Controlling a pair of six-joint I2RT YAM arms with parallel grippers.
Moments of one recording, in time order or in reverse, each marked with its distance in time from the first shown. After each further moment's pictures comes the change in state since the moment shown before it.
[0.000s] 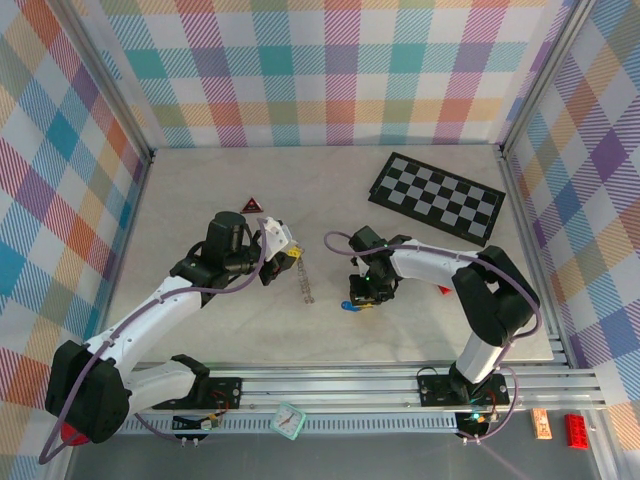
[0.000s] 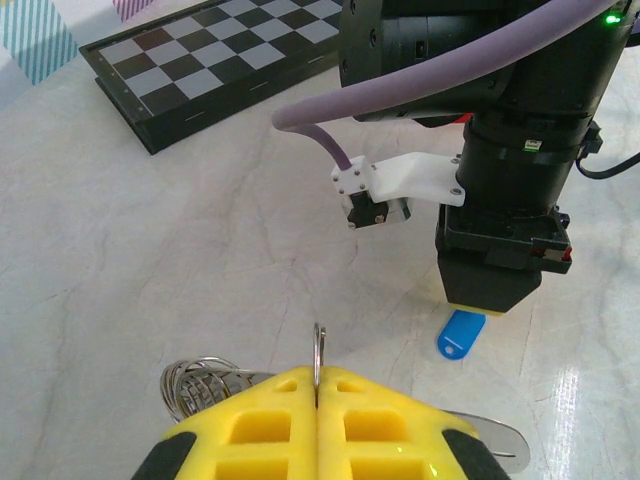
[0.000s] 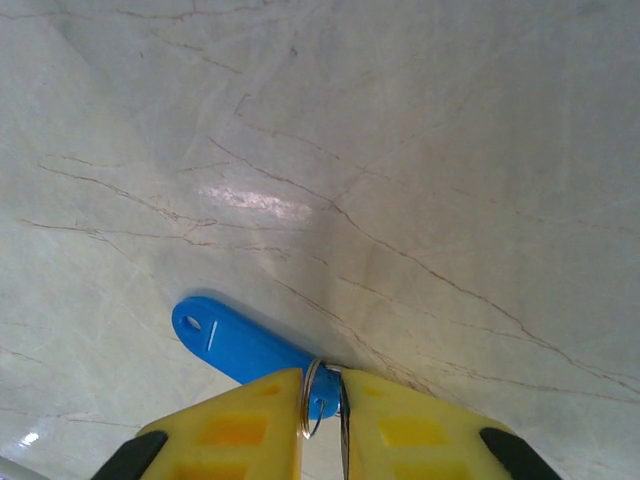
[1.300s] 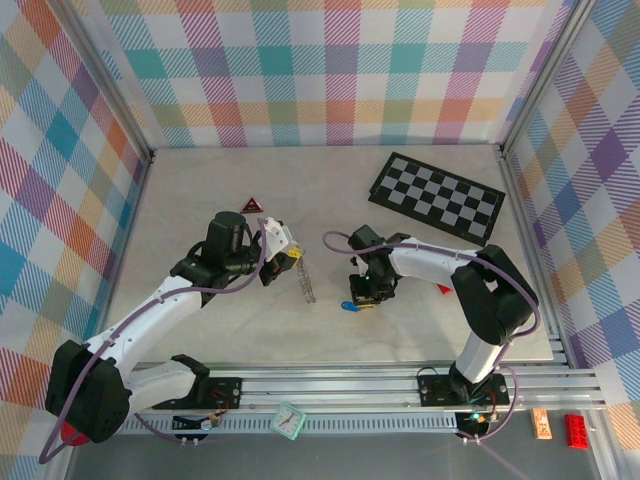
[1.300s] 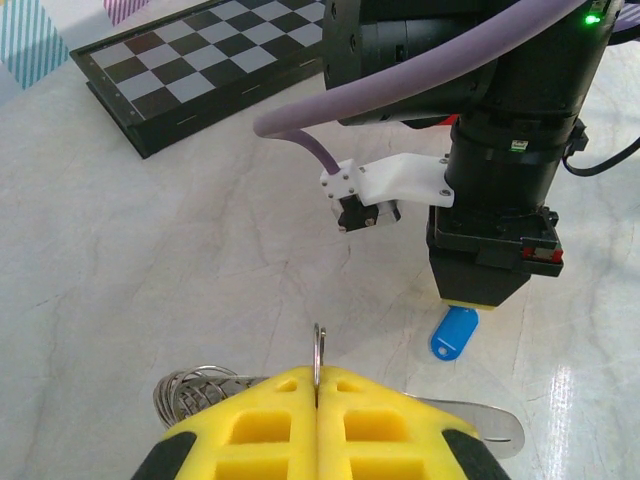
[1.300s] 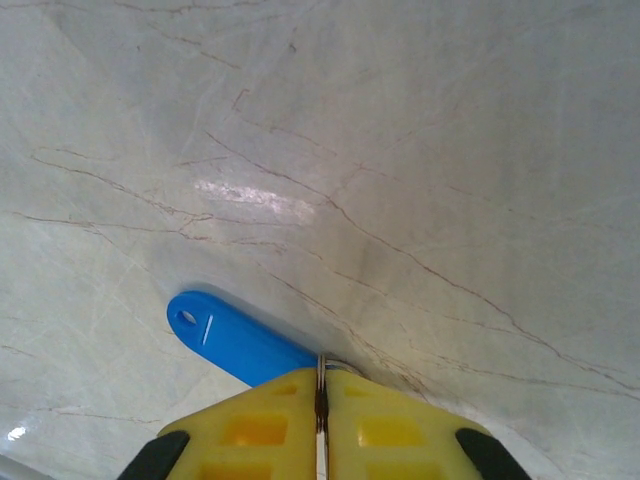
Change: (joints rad) left arm 0.000 0.001 0.000 0.000 0.018 0.004; right arm 0.000 0.011 0.024 -0.033 0.008 -0.021
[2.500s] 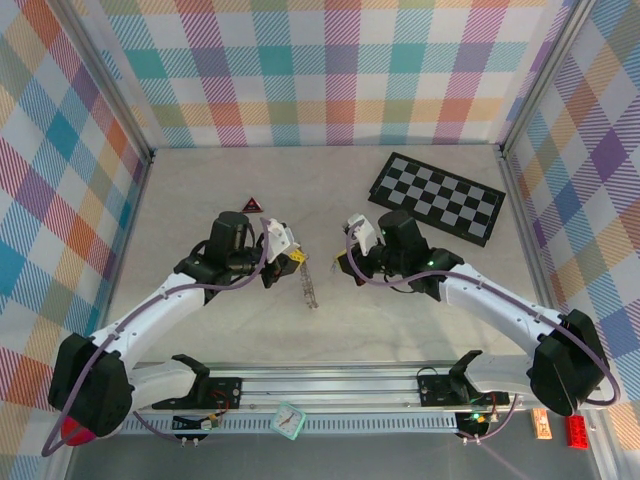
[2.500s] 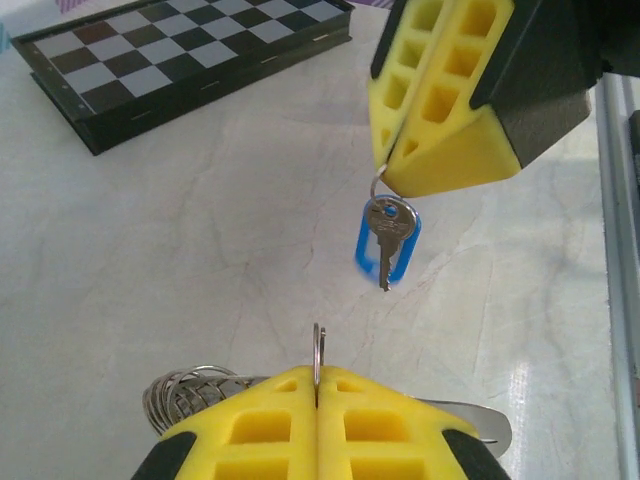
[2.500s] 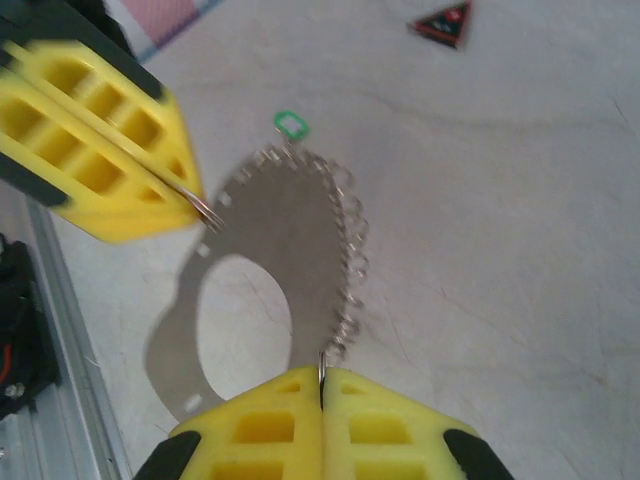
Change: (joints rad) left arm 0.000 0.039 0.000 -0.002 0.082 -0.014; right arm 0.008 -0.481 -0.151 0.521 -0.141 -0.404
